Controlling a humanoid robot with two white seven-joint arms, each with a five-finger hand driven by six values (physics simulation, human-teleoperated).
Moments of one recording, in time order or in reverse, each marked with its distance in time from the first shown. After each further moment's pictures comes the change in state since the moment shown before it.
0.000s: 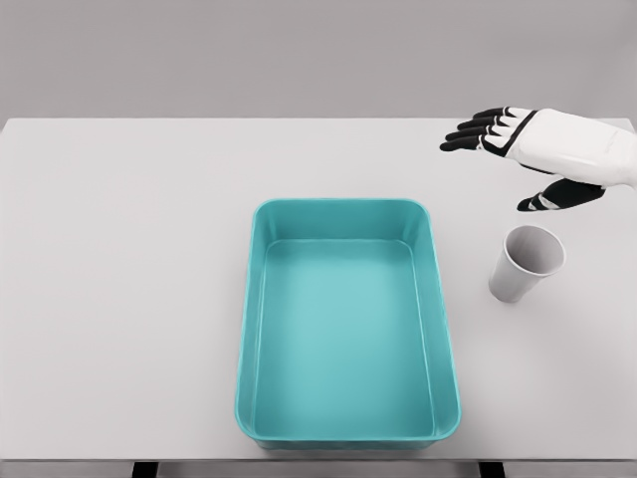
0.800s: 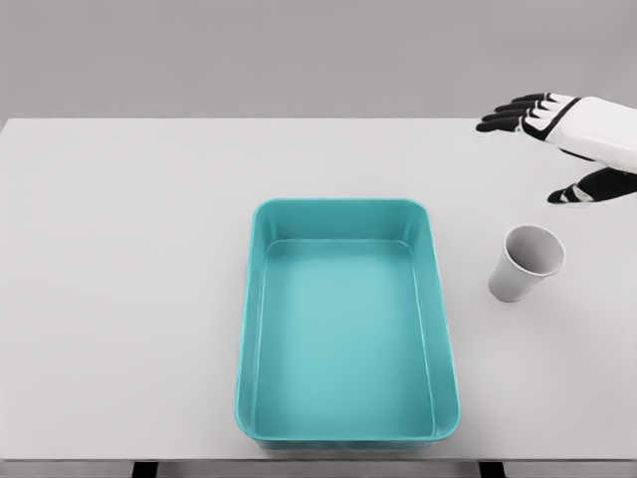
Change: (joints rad) left arm 0.000 0.000 0.000 0.000 0.000 0.000 0.000; right arm 0.072 -0.058 -0.102 0.000 -0.069 0.043 0.000
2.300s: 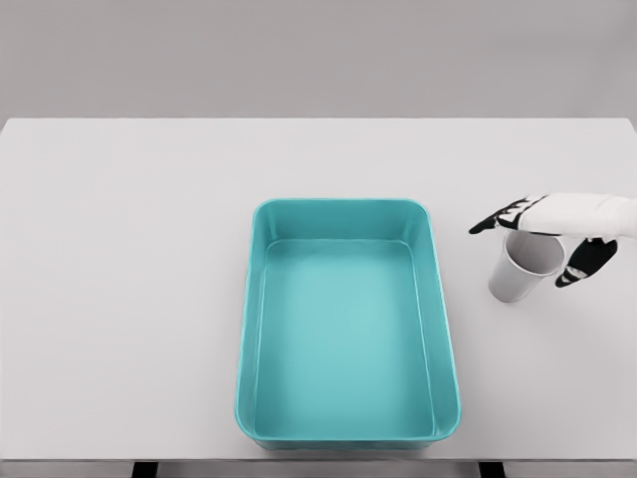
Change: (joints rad) left arm 0.000 0.000 0.000 0.000 0.000 0.000 0.000; right arm -0.402 -0.218 0.772 0.002 -0.092 0.203 0.000
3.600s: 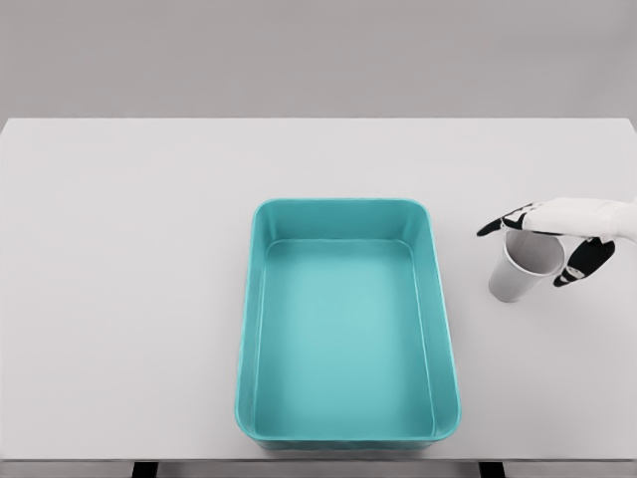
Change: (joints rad) left arm 0.000 0.000 0.000 0.000 0.000 0.000 0.000; right arm 0.034 0.044 -0.007 0.097 0.006 0.010 0.000
